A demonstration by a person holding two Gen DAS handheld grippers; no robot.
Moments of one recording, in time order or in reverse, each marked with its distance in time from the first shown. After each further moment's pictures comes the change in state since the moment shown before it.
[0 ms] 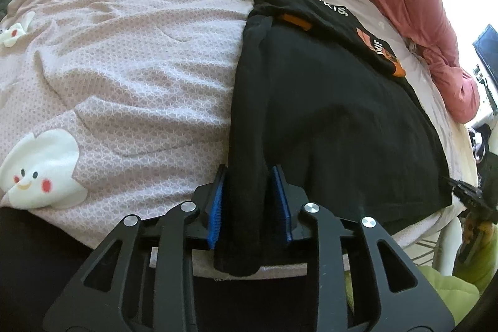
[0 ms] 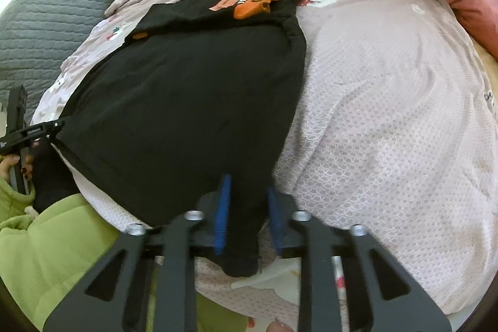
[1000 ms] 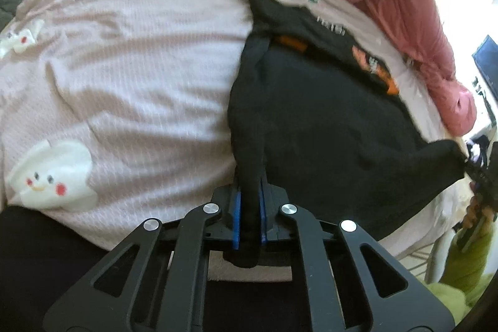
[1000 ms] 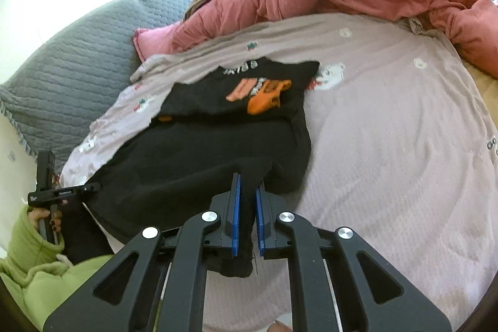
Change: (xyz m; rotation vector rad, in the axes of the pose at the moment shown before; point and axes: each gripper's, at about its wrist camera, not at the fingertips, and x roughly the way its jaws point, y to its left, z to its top) left arm -0.024 -0.005 0.012 -0.031 -0.077 -0.012; right arm -0.035 -0.023 0.050 0.057 -0.294 0.130
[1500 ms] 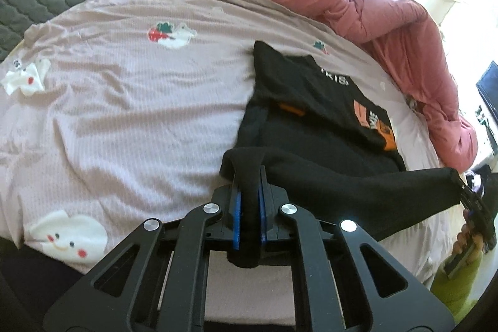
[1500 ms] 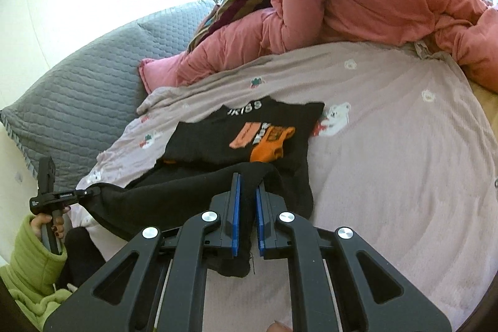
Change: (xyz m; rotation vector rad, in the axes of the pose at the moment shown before) left arm -0.012 -0.011 0.060 -0.059 -0.117 0.039; right arm 0.002 -0.014 0.045 0.021 -0.124 0.042
